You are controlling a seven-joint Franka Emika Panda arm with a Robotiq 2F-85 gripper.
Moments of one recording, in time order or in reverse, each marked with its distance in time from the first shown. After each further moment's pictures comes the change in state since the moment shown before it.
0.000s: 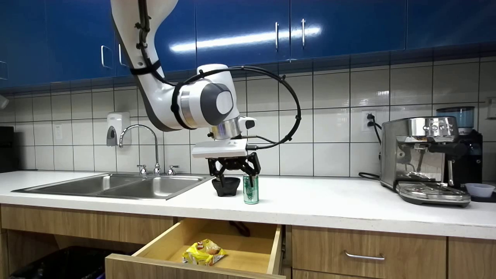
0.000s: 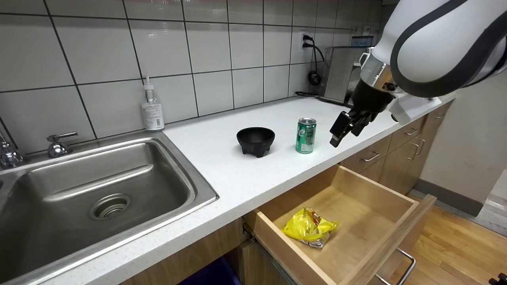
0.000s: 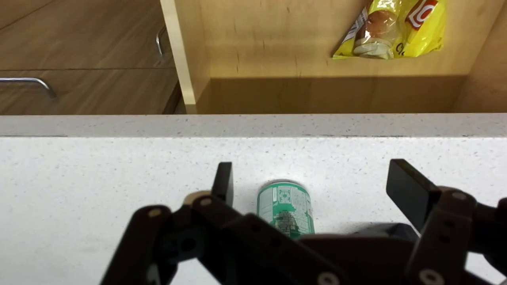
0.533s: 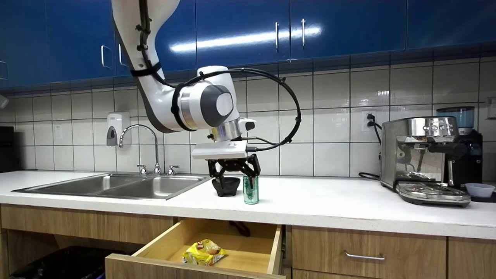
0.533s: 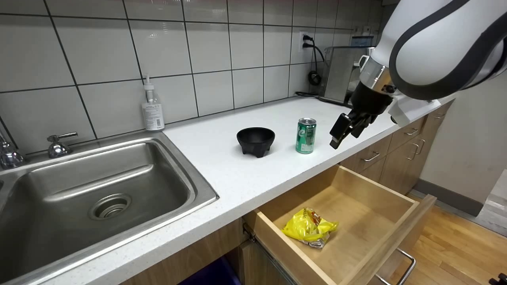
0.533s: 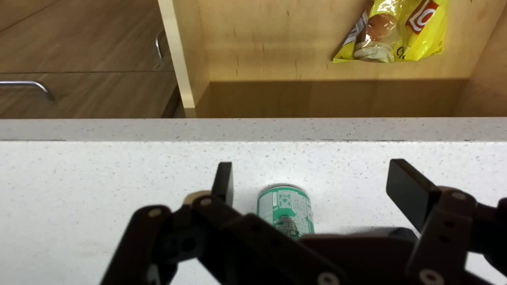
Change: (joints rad) arm 0.001 0.009 -0.001 0.002 0.000 0.002 0.000
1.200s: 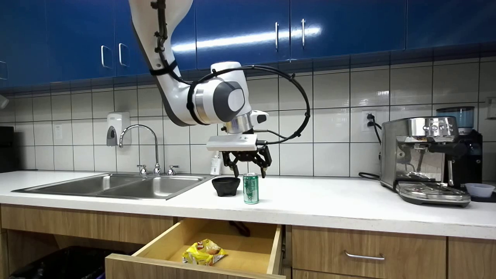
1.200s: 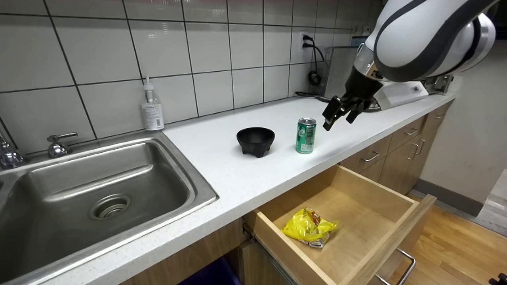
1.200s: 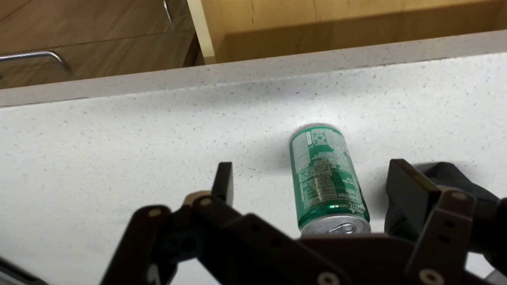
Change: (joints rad) arm -0.007 0.057 -0.024 0.123 0.073 0.001 0.010
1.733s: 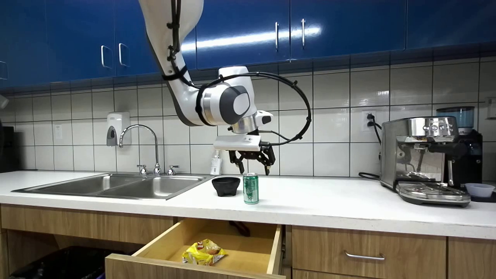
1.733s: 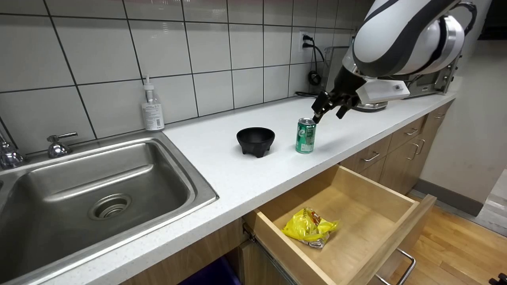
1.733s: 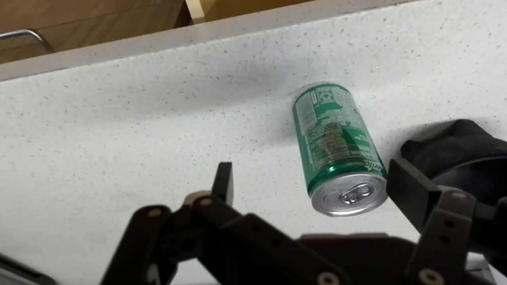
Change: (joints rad) arm 0.000 0.090 0.004 0.119 0.076 0.000 -0.002
